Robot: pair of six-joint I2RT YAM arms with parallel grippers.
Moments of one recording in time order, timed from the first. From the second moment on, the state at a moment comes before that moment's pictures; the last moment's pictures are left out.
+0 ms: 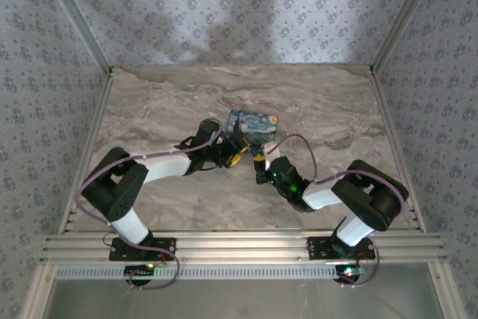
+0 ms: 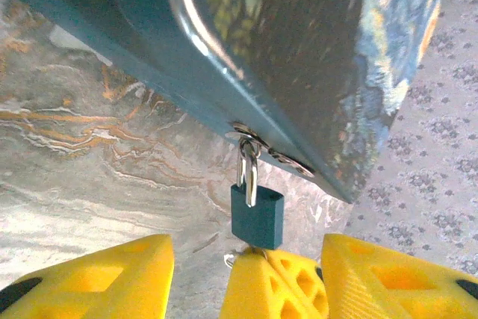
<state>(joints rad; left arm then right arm) -0.68 1.63 0.80 0.16 0.32 -1.38 0.81 1.57 0.34 0.81 0.20 0.31</state>
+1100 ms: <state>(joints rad) -0.43 1.92 1.41 -0.39 0.28 -0.69 0.58 1.68 0.32 0.91 -0.19 0.85</state>
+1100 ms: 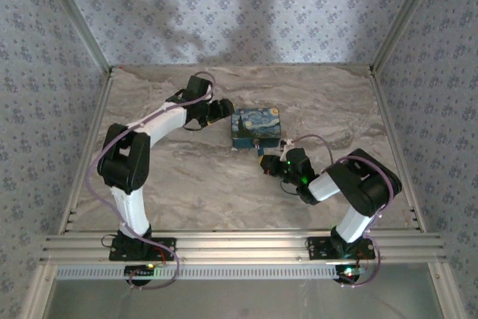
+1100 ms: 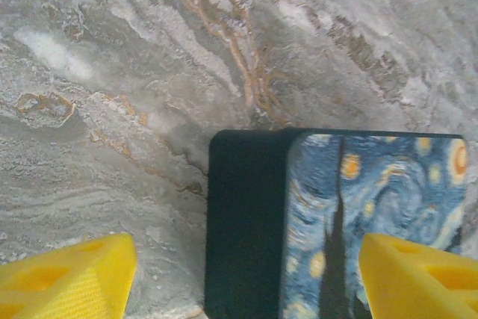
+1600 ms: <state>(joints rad) -0.45 1.97 1.40 -0.39 0.32 -0.69 0.57 1.68 0.32 0.87 -0.20 0.85</state>
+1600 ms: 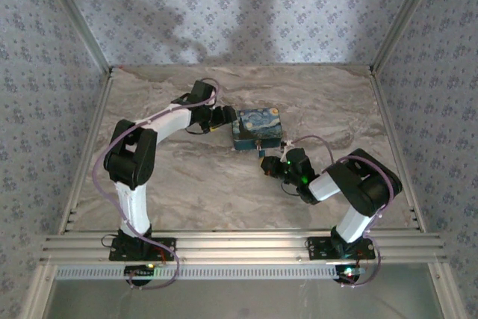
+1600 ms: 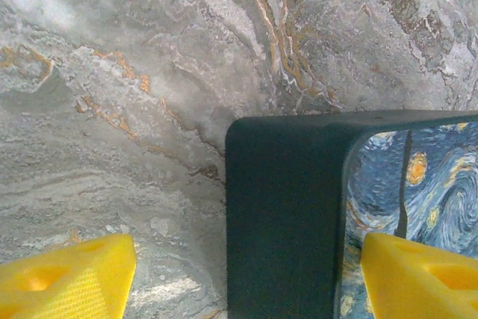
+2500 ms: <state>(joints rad) -0.45 1.90 1.25 -0.26 0.33 -0.73 0.42 1.52 0.36 0.69 -0.42 0.66</state>
